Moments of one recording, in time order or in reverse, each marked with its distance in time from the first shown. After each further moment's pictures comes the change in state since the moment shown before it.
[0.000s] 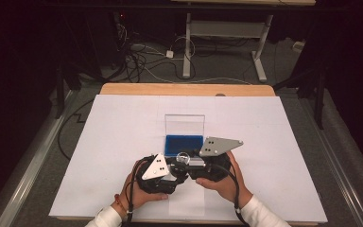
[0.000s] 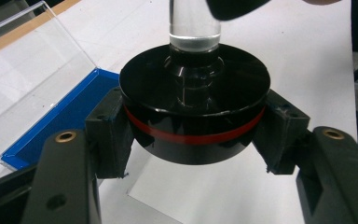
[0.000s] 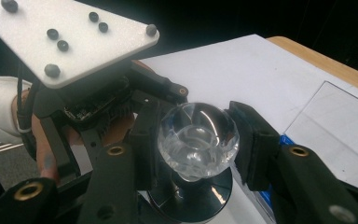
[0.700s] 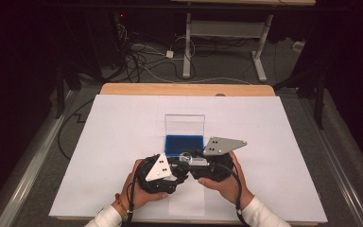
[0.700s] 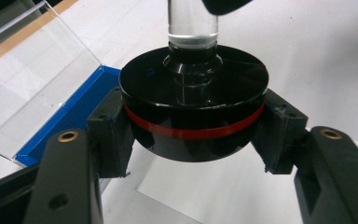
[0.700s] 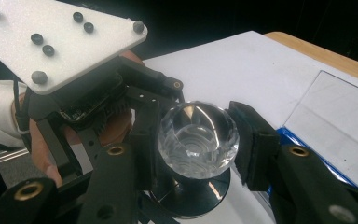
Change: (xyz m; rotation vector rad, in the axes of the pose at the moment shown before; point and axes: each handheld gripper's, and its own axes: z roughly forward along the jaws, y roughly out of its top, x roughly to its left) left arm -0.002 0.004 0.001 0.046 0.028 0.051; right arm -0.004 -0.007 -0.004 -0.014 -0.001 0.047
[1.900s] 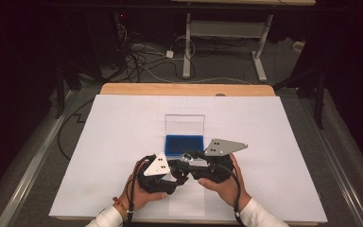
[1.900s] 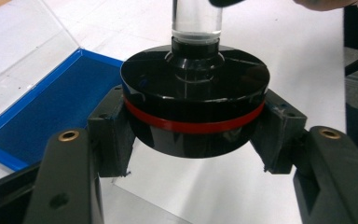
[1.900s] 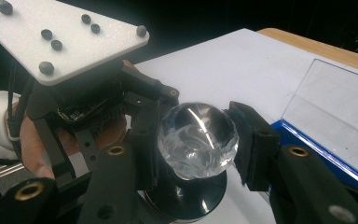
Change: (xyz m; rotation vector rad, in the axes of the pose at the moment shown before) left arm 0.006 -0.007 0.005 0.001 -0.102 -0.098; right arm -0.001 -0.010 0.003 -0.023 -0.021 0.055
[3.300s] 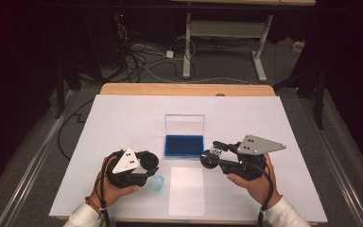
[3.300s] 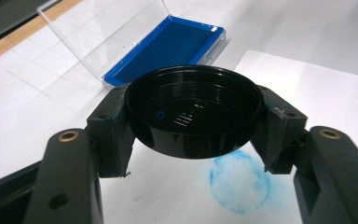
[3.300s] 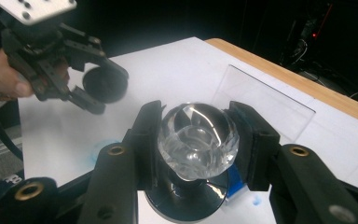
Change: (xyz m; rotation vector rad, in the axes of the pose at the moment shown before) left arm 0.029 -0.033 -0.063 0.035 0.211 -0.002; right arm -0.022 0.000 -0.069 -0.016 -0.167 -0.072
